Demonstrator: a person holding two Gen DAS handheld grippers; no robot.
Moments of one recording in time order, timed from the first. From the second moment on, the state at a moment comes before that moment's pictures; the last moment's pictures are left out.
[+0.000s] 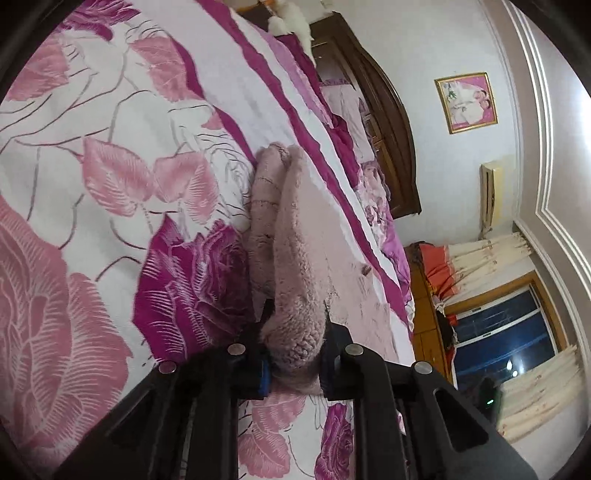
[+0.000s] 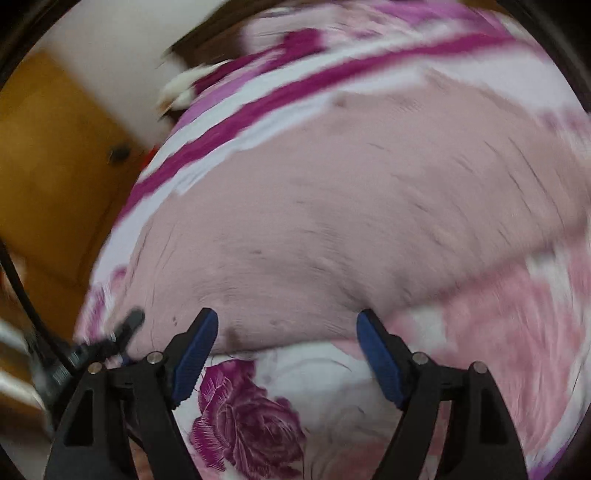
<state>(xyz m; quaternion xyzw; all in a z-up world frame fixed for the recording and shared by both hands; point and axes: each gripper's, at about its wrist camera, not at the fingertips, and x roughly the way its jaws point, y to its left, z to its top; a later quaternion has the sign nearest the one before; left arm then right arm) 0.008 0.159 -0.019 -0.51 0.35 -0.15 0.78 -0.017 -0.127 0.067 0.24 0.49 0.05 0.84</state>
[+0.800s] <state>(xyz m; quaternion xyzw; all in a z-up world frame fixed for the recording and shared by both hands) -0.030 0.181 0.007 -0.50 0.37 -0.17 0.76 -0.038 -0.332 0.065 0.52 0.39 0.01 0.75</state>
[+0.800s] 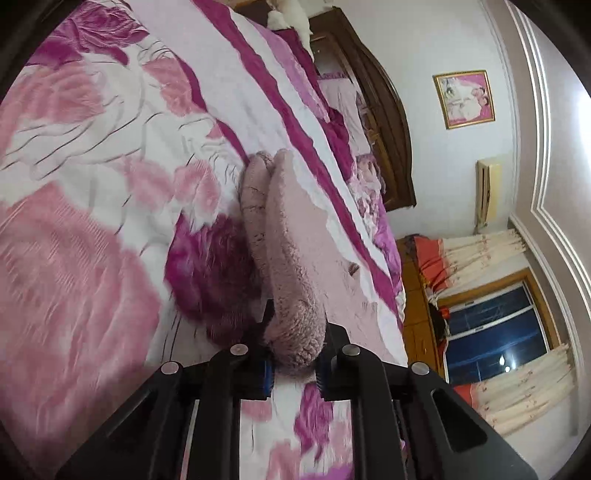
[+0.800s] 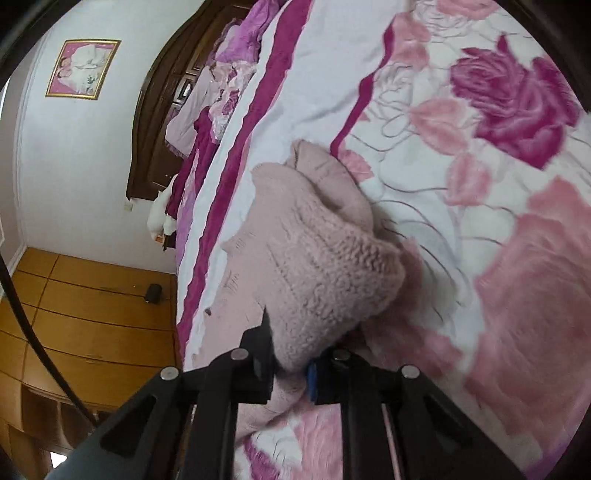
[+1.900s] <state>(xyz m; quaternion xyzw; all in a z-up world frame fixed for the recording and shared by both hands) -0.076 0.151 0.005 -0.39 0.40 -0.11 0.82 0.032 0.067 0.143 -0.06 0.56 0.19 0.81</state>
